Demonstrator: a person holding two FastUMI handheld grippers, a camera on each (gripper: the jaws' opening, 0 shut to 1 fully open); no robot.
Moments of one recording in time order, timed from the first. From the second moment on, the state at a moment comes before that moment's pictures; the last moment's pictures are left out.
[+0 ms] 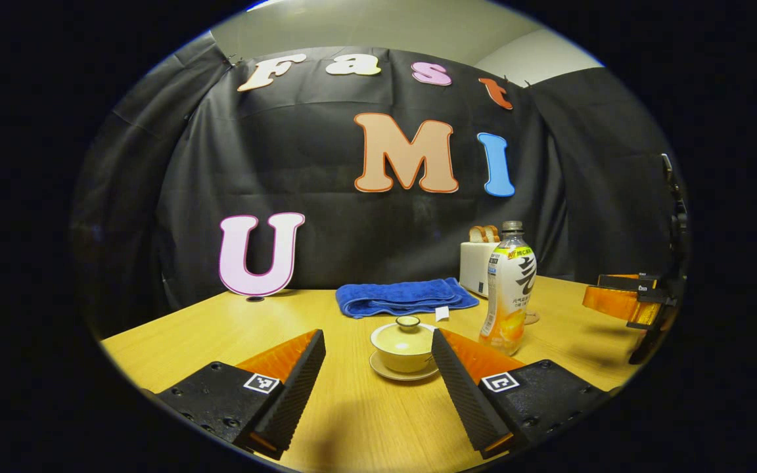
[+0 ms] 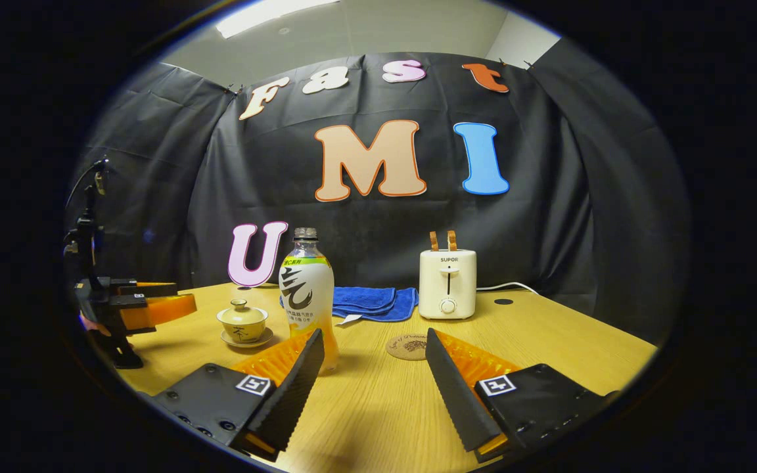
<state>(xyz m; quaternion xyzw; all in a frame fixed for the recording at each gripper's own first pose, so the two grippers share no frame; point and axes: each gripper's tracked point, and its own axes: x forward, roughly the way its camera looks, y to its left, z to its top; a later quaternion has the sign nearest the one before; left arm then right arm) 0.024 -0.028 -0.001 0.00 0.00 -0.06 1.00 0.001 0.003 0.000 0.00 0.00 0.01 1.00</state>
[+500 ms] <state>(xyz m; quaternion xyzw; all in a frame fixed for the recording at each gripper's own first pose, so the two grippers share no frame) 0.080 -0.056 -0.010 0.00 0.02 -0.12 0.99 0.000 0.009 -0.001 0.00 0.00 0.02 1.00</state>
